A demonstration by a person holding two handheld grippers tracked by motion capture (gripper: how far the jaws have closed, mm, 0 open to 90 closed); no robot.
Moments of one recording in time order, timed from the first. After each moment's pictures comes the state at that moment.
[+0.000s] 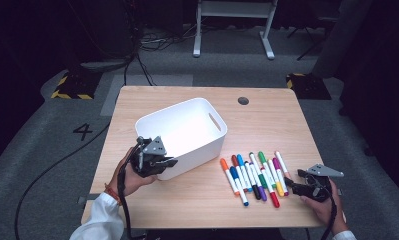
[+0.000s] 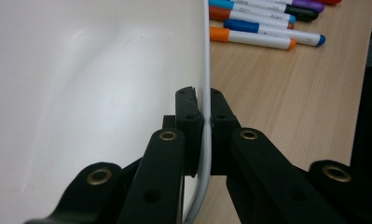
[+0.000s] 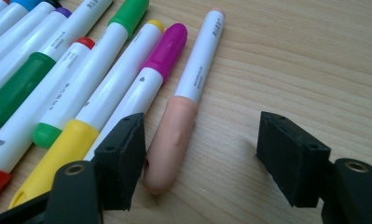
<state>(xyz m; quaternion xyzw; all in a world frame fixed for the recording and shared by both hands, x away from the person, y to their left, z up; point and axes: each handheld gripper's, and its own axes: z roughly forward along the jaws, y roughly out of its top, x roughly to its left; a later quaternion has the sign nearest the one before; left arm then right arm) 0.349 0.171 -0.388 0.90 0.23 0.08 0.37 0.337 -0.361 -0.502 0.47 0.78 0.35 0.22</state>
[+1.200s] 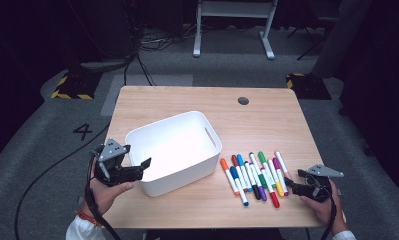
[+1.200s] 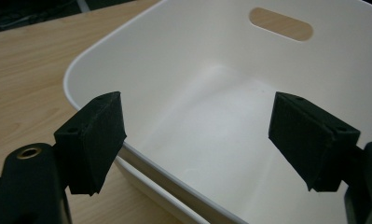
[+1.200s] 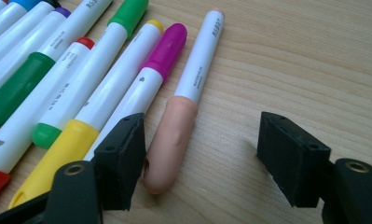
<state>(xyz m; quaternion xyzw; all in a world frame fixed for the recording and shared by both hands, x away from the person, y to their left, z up) 0.311 0.231 -0.375 0.75 0.46 0.22 0.42 0.337 -0.361 -0.502 0.47 0.78 0.35 0.22</state>
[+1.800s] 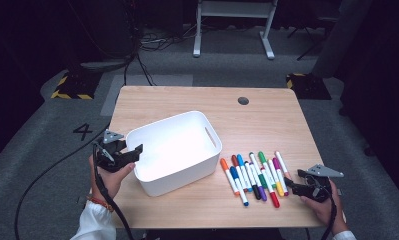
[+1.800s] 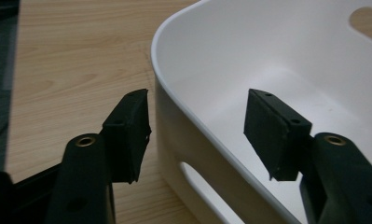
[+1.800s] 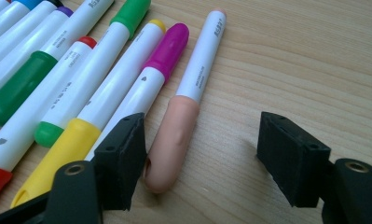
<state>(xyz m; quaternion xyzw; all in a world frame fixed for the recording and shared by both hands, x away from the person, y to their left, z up) 0.353 0.246 -0.402 0.70 0.56 0.19 0.40 0.336 -0.360 -0.502 0.46 0.78 0.35 0.22</state>
